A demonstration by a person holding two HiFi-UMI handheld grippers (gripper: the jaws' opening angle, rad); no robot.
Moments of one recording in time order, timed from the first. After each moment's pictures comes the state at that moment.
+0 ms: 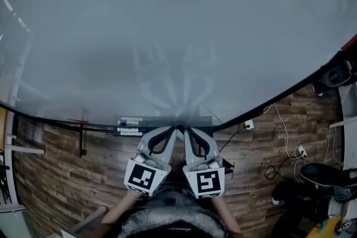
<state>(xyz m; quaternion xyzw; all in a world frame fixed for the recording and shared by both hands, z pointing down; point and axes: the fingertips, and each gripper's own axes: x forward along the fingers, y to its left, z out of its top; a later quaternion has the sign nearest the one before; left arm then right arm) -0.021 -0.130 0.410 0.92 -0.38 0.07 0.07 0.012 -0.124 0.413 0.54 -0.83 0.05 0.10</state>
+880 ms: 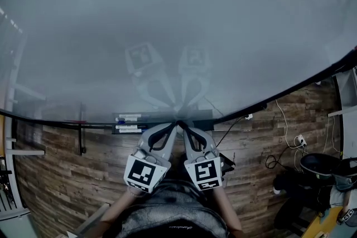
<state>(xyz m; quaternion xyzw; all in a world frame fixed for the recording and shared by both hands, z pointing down) -0.027 -0.133 0.432 0.92 -0.36 0.09 0.11 0.002 -0.122 0.487 0.51 -0.83 0.09 0.19</state>
